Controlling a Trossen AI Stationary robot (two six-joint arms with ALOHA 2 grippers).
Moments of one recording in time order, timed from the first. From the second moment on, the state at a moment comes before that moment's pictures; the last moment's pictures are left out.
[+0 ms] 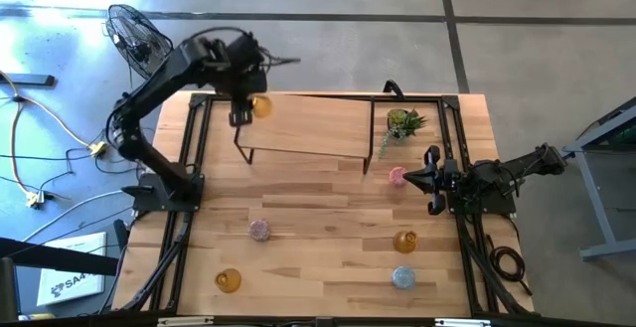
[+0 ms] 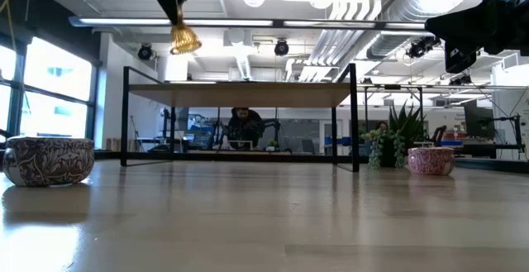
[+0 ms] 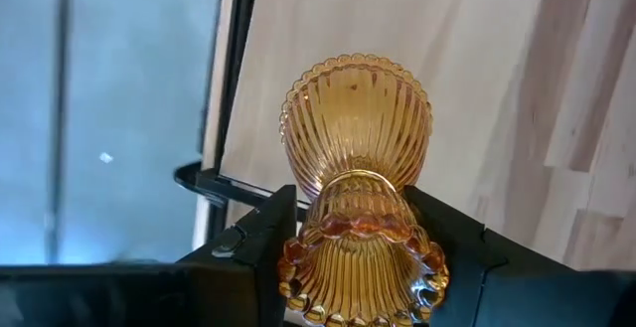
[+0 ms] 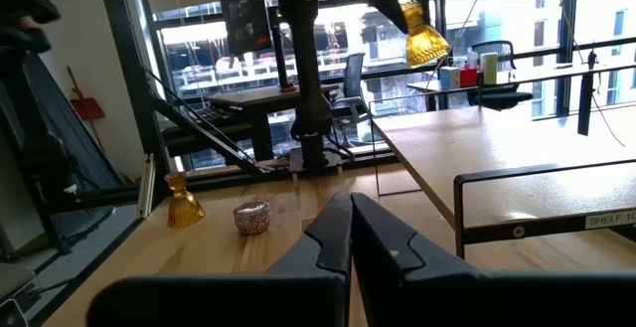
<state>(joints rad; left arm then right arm) 0.59 1.55 1.94 -1.57 -0.09 0.45 0.31 0.01 0.01 0.13 0.40 0.10</state>
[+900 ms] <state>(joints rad) 0.77 1.81 1.94 -1.55 0.01 0.45 0.31 0.01 0.01 0.13 0.40 0.10</state>
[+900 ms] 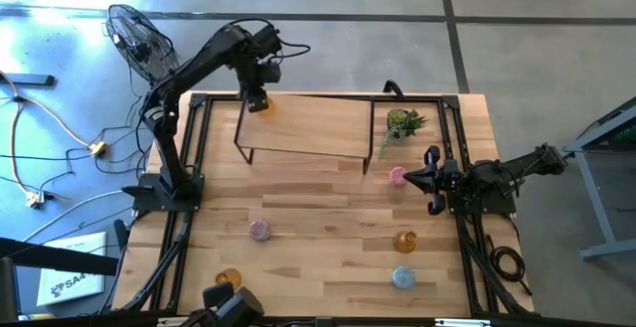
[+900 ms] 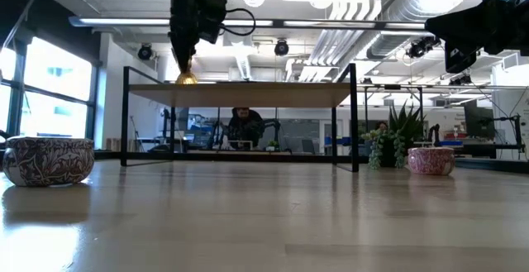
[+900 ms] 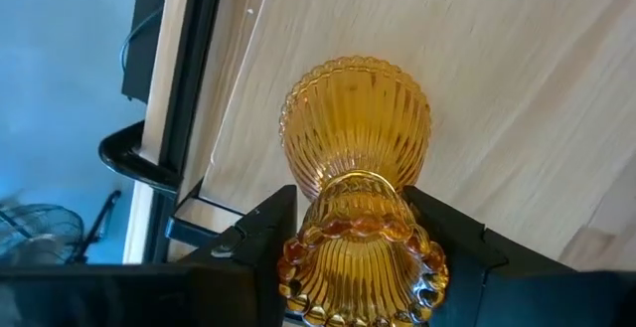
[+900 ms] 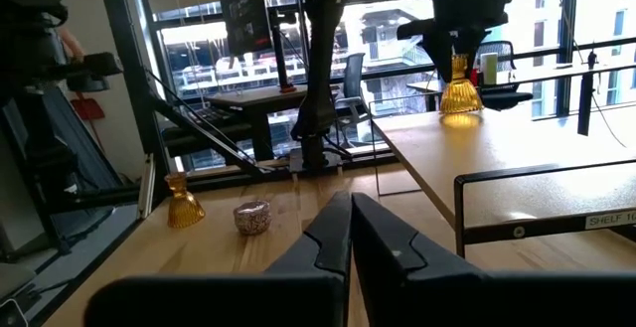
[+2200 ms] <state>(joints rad) 0.37 1.72 2.22 -1.57 -0.03 0.20 0.31 0.01 0.01 0.13 0.40 0.10</state>
